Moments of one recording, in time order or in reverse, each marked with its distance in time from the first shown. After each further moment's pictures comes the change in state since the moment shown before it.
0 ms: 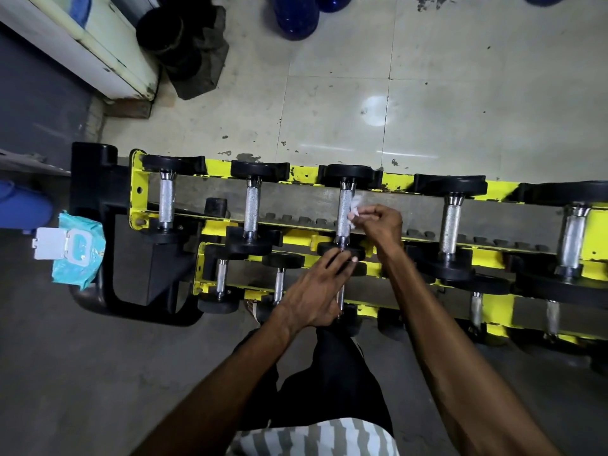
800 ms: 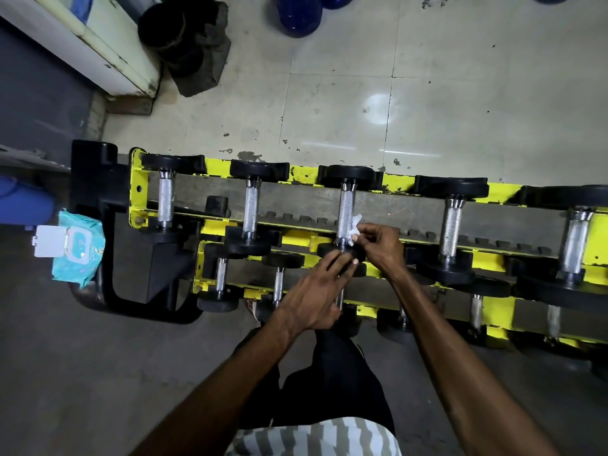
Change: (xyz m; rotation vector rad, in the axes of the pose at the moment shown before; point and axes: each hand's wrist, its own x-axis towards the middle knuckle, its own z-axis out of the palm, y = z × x) left_hand 0.003 0.003 0.001 0.032 -0.005 -0.018; right_hand -0.007 0.032 -0.014 -0.197 -0.197 -0.189
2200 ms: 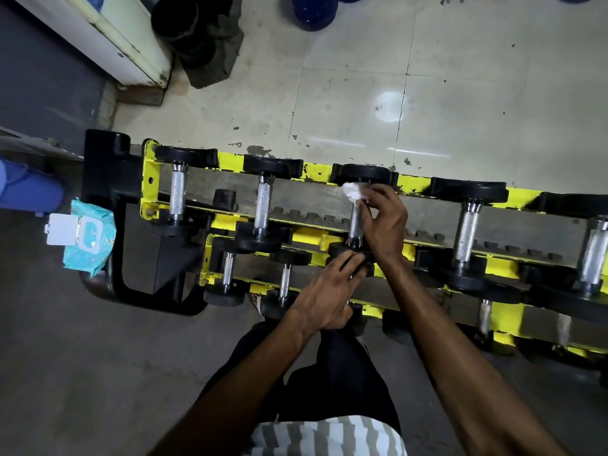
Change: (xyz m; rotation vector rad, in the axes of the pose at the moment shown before) left_hand -0.001 0.005 0.000 -0.023 0.022 -0.024; right_hand 0.014 -0.044 0.020 -0.161 0.328 -0.613
